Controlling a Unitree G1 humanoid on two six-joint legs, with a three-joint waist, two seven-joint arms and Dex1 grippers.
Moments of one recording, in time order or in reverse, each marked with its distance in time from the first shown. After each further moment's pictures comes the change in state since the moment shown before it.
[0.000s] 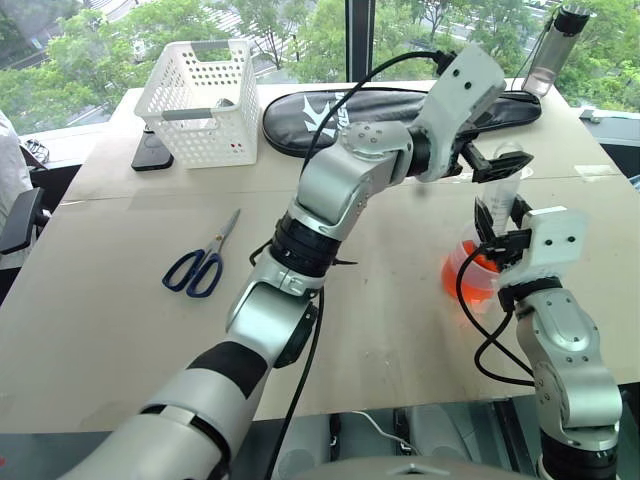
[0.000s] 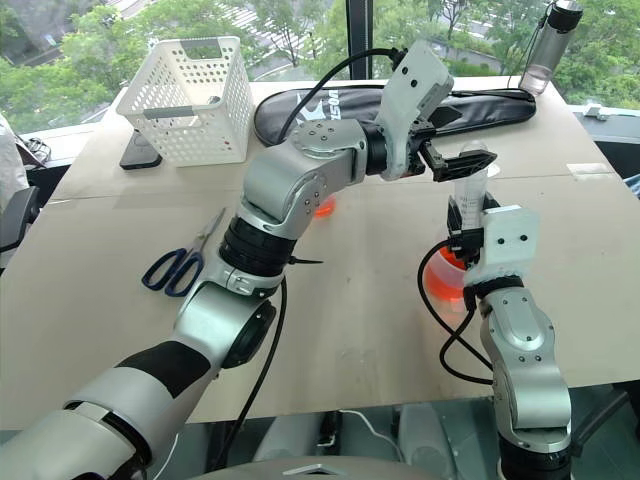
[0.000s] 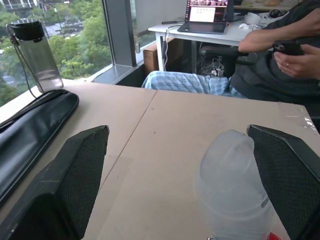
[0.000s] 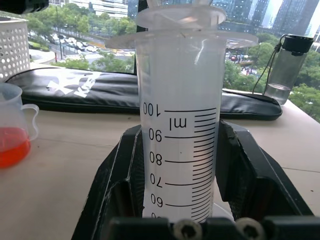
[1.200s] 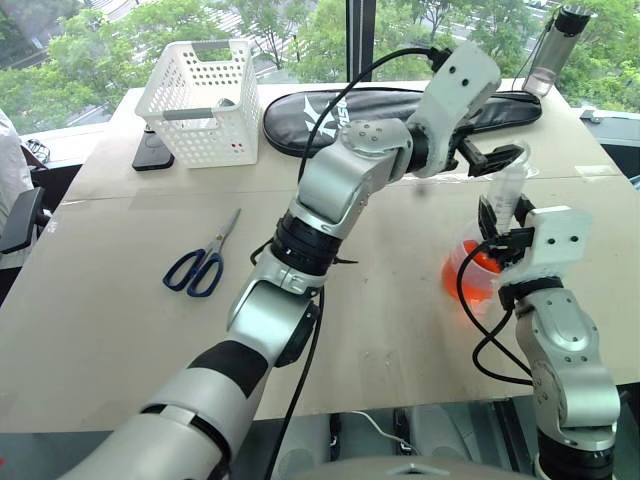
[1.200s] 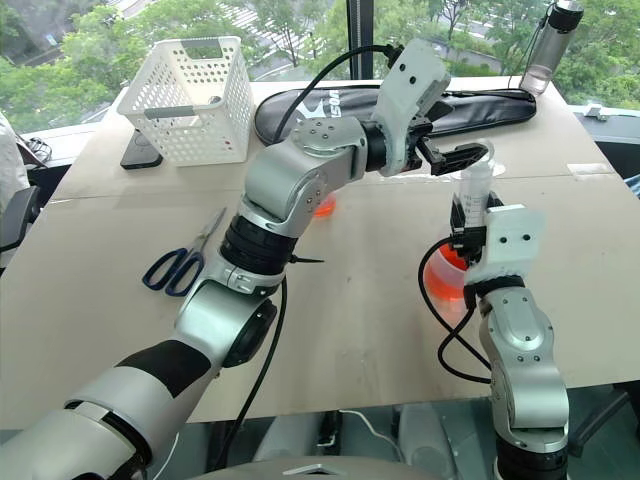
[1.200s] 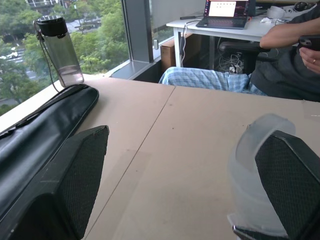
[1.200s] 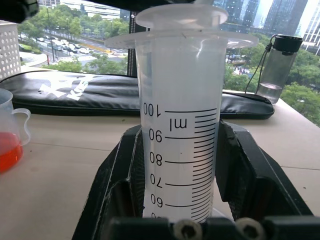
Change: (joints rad) left arm -0.012 -0.049 -0.003 0.070 0.052 -0.050 0.042; right arm -0.001 0.017 0.002 0.000 -0.016 0.003 -0.010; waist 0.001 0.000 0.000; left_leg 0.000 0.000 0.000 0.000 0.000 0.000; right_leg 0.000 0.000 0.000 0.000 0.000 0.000
